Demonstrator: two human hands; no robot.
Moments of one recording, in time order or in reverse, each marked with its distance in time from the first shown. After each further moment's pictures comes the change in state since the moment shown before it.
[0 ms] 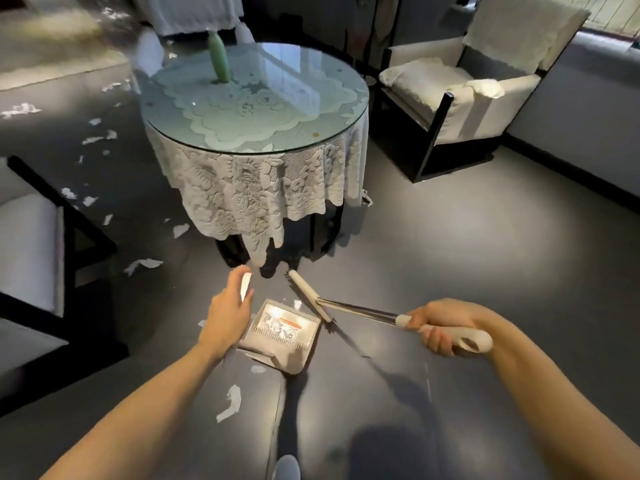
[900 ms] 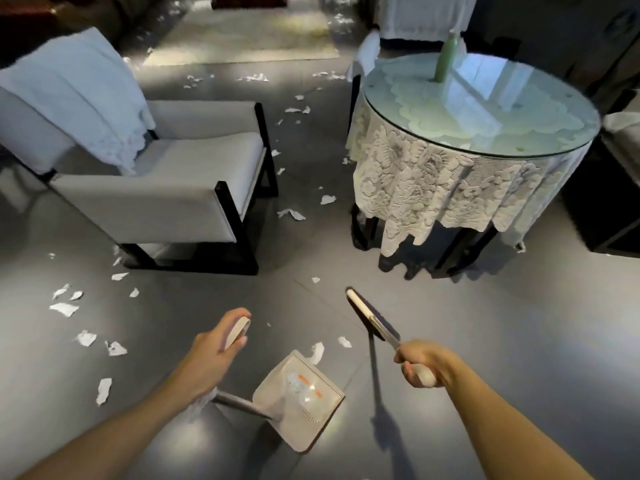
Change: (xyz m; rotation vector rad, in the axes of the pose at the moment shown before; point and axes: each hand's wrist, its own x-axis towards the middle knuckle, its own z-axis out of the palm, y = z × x) left_hand -0.270 -0.153 -0.124 -0.128 0.170 -0.344; right_hand 0.115 0.048 0.232 -0.558 0.095 -0.092
